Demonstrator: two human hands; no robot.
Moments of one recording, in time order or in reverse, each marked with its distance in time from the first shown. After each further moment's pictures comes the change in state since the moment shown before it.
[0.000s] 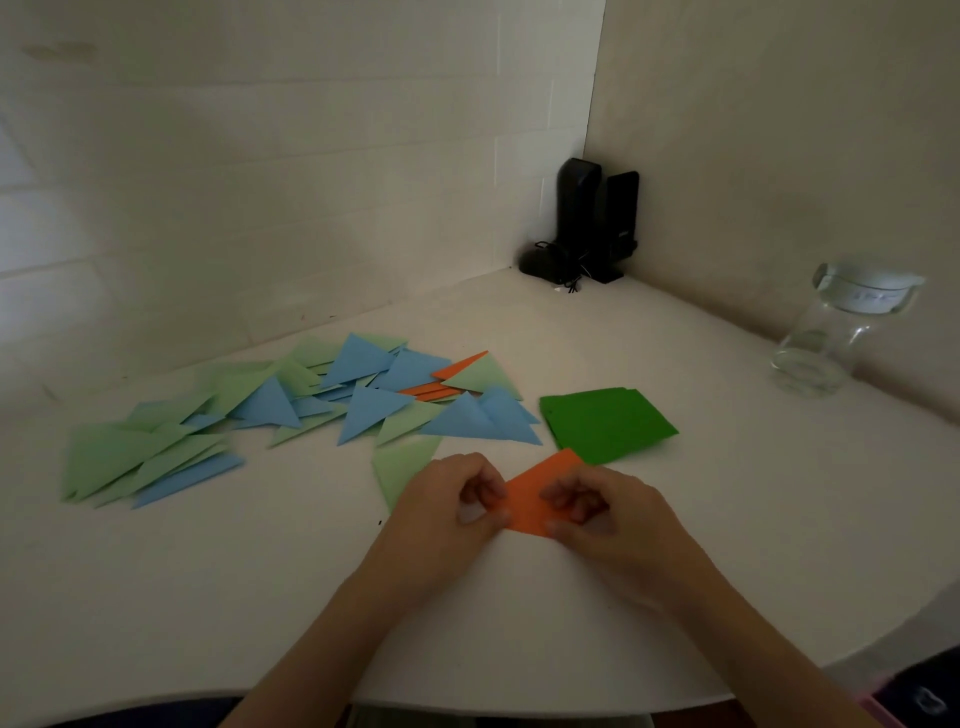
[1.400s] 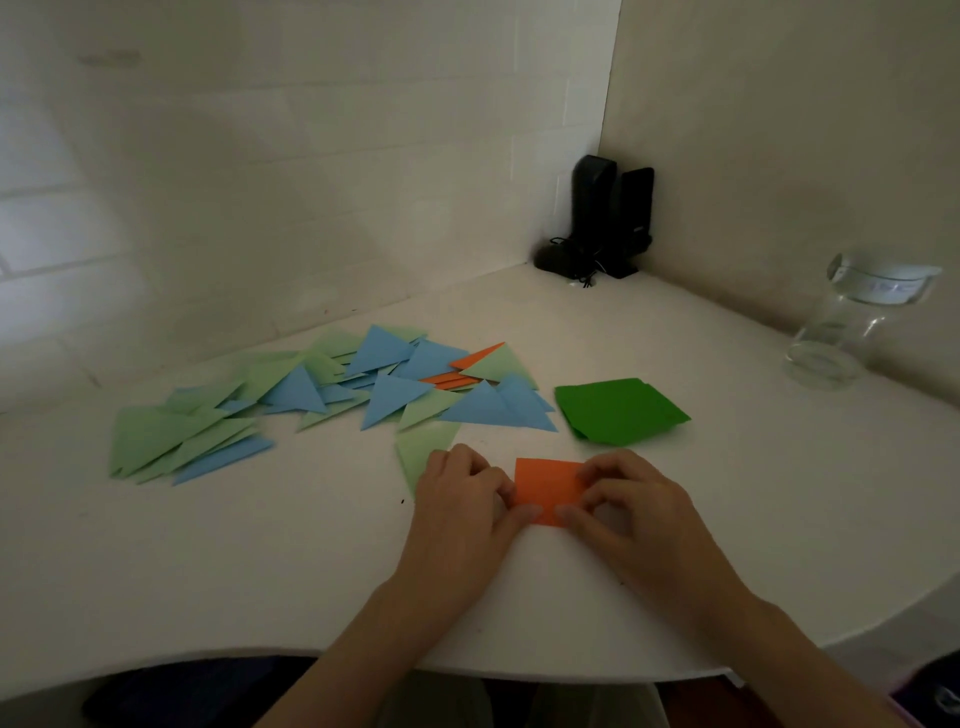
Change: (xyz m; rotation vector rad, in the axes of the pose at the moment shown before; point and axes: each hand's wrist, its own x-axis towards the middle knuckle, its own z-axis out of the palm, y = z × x) left_hand -0.023 0.010 0.012 0.318 0.178 0.029; right_hand -0.015 0.010 0.001 -0.160 0.099 -0.214
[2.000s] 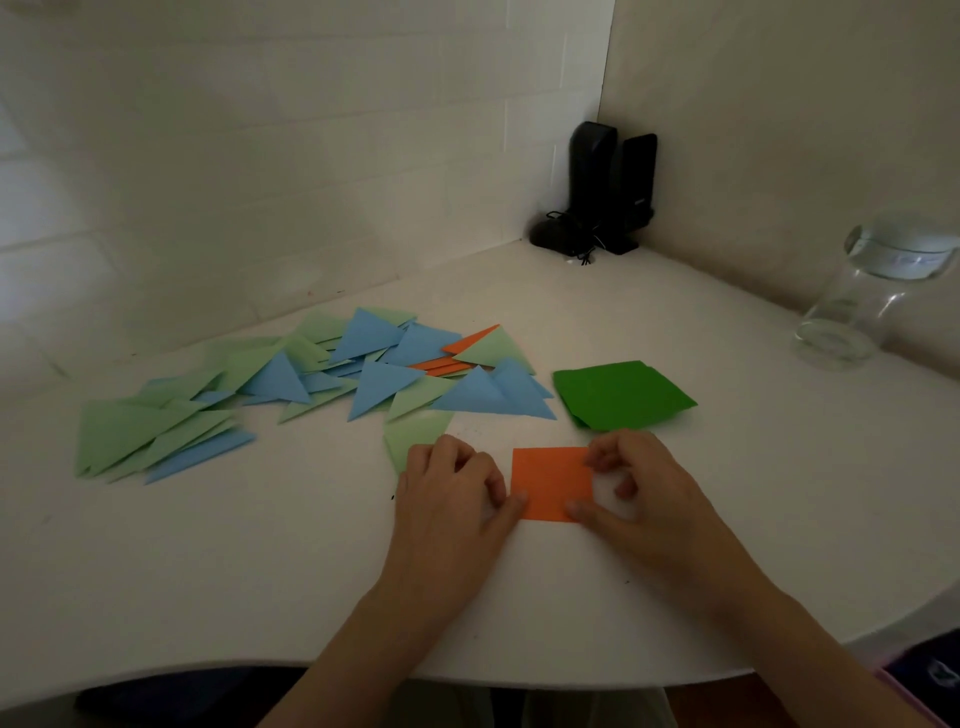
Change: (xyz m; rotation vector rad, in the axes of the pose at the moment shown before) left_hand -0.001 -0.011 0.008 0.064 0.052 -0.014; right_hand 0.007 -0.001 -0.004 0.079 -0.030 0.120
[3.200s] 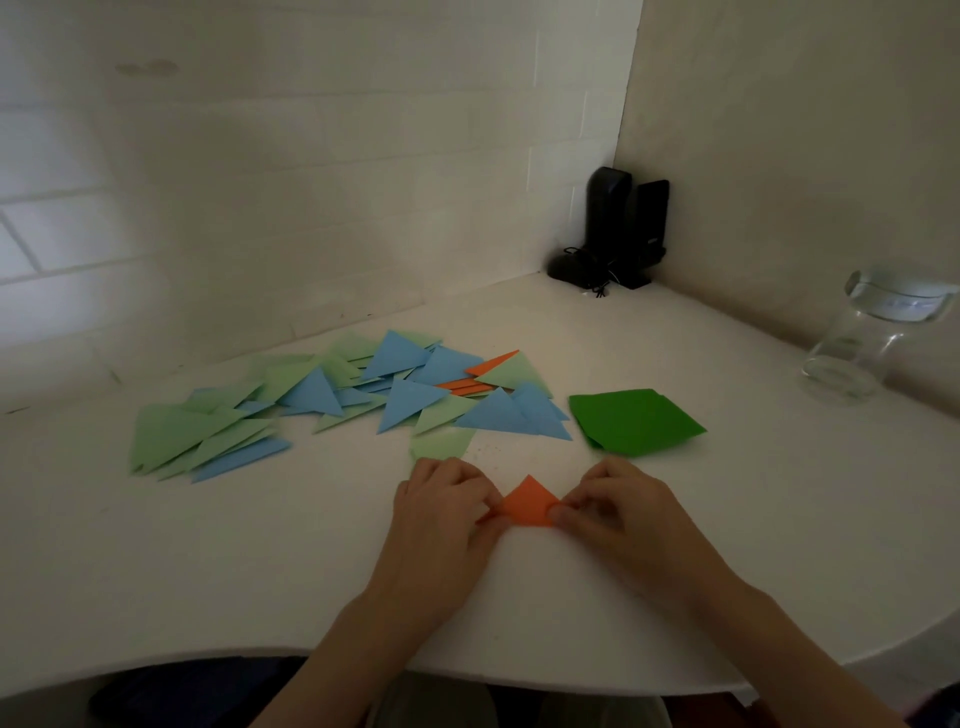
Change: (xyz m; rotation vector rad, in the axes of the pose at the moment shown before) left_hand -0.009 -0.013 -0.027 -0.033 -0.046 0.045; right_hand 0.010 -0.013 0.011 -0.121 -0.120 -0.029
